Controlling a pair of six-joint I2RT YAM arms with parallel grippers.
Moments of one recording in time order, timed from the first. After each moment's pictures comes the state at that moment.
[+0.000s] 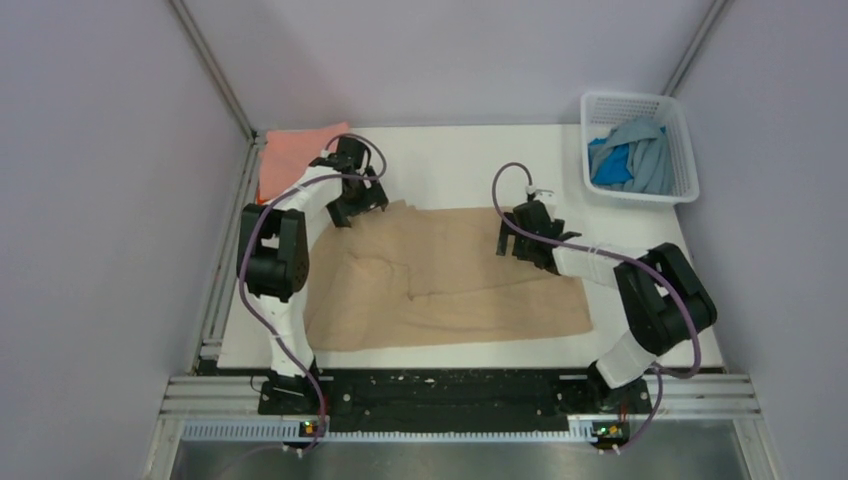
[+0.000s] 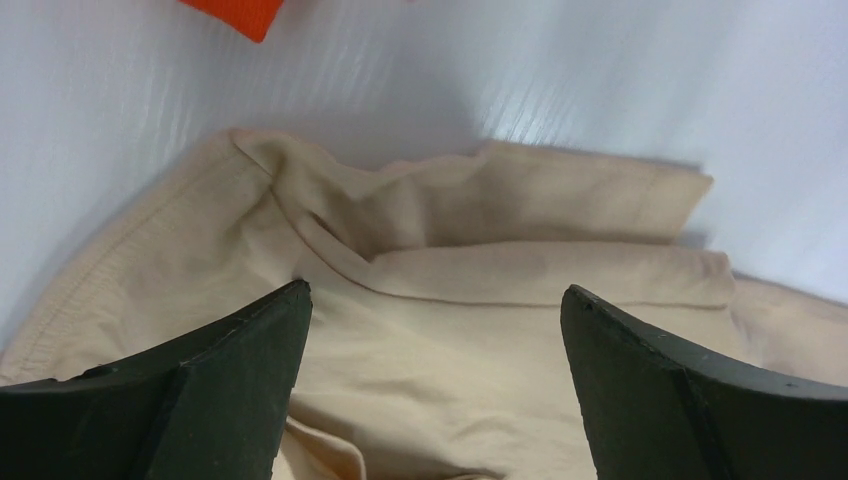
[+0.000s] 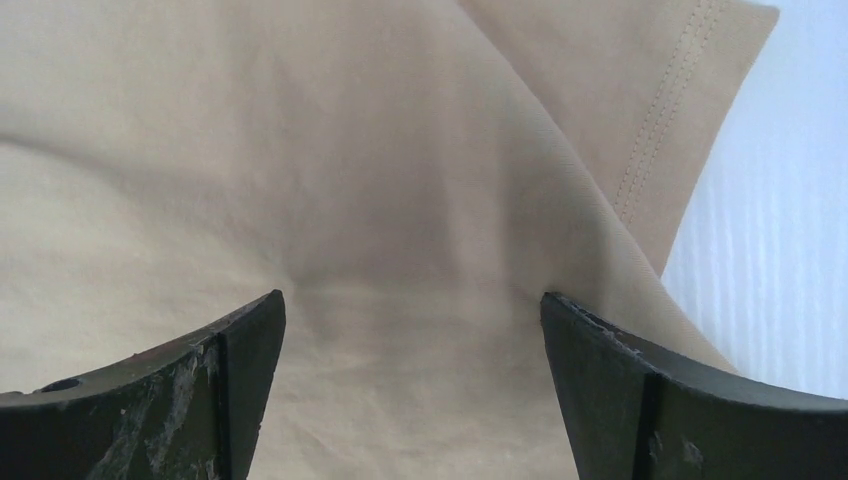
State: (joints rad) left arm -0.20 1.99 1.51 -0.67 -0.09 -0.64; right arm 0.45 1.64 0.81 -0.04 0.32 0.49
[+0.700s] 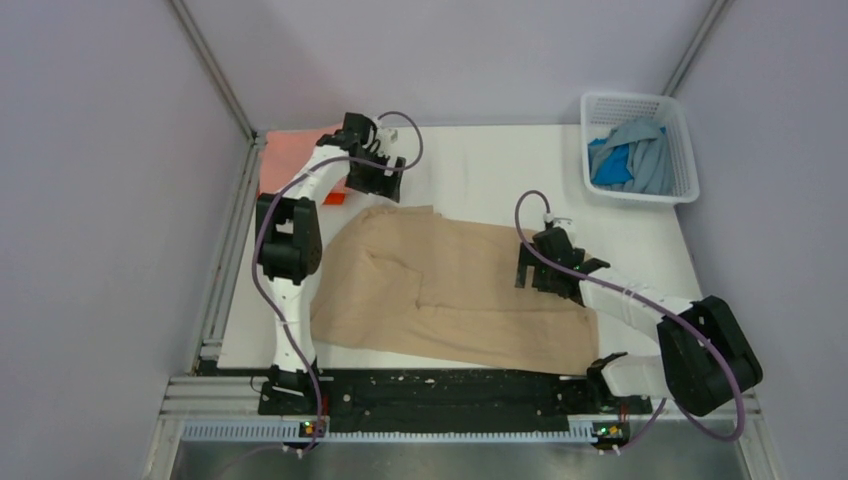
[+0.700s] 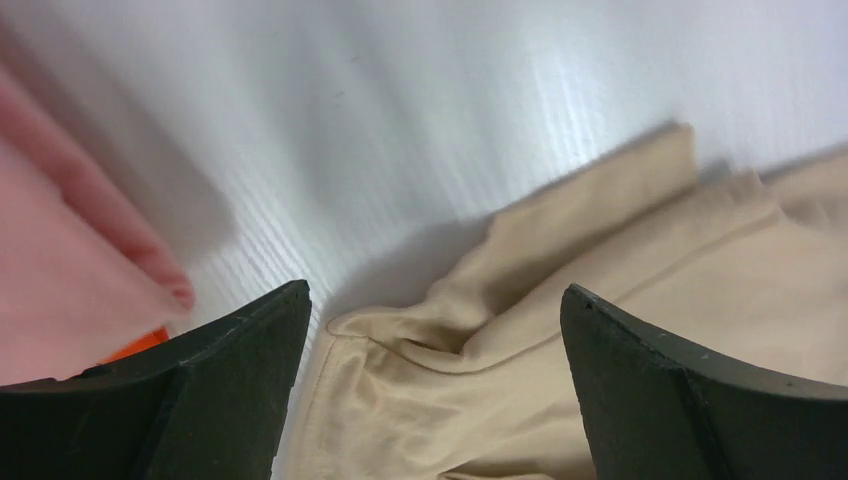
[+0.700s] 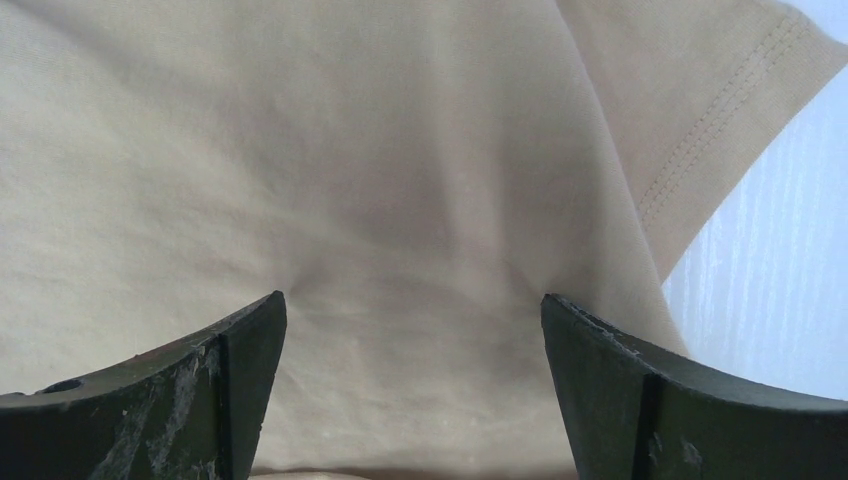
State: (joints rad) left arm -0.21 2.19 1.85 -0.72 0.18 0.00; right arm 0.45 1.29 0.56 -0.25 0.28 0.50
